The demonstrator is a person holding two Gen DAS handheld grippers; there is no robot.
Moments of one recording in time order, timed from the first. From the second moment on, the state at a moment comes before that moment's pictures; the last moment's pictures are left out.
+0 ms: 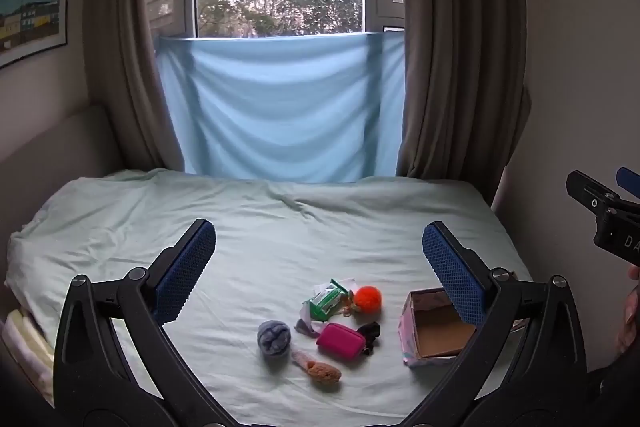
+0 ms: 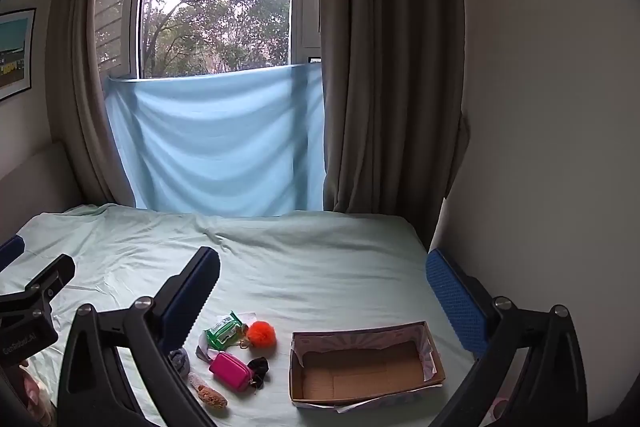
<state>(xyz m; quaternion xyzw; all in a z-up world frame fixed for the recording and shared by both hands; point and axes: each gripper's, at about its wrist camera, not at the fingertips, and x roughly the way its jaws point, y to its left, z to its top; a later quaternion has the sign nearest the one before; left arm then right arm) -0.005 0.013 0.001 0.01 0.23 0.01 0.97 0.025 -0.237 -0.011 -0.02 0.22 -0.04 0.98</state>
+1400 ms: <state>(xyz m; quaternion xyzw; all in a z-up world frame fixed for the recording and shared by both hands) -0.006 0.010 -0.002 0.00 0.23 0.01 0.97 0.022 -0.230 -0.009 -0.02 0.22 -0.03 0.98</state>
